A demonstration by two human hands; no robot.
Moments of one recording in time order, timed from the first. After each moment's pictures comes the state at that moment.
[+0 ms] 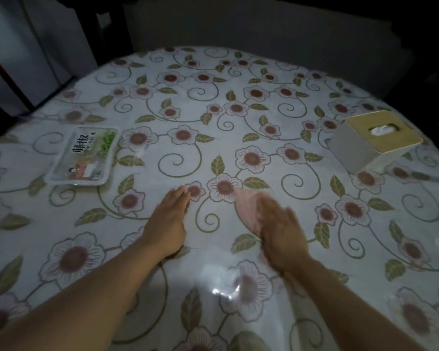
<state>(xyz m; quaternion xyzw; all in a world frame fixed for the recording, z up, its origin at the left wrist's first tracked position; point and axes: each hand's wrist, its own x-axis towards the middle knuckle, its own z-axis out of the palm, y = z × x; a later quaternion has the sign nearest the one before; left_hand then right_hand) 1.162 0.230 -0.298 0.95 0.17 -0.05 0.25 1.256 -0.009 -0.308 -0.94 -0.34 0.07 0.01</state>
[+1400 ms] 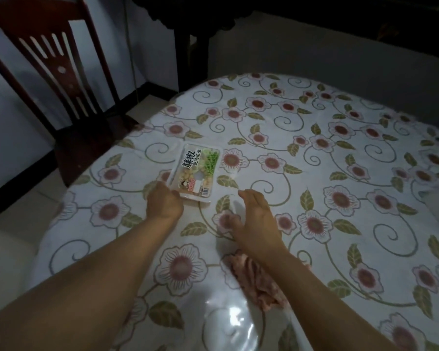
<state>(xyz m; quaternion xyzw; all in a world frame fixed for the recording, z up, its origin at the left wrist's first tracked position) 1.117 0.414 -0.255 0.75 0.53 0.11 0.38 1.183 0.243 -0.235 -0.89 -0.35 0.11 0.27</state>
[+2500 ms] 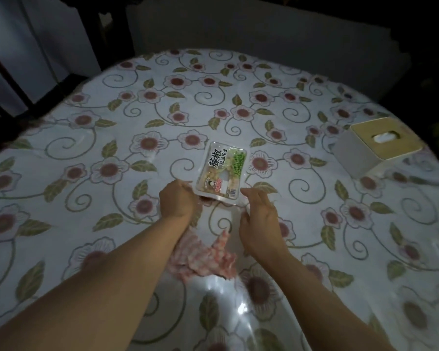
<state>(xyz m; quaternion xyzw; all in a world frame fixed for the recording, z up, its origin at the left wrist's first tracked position) 1.208 0.249 -0.265 0.83 0.42 0.05 0.37 1.216 0.085 -0.233 -0.93 -0.22 0.04 0.30</state>
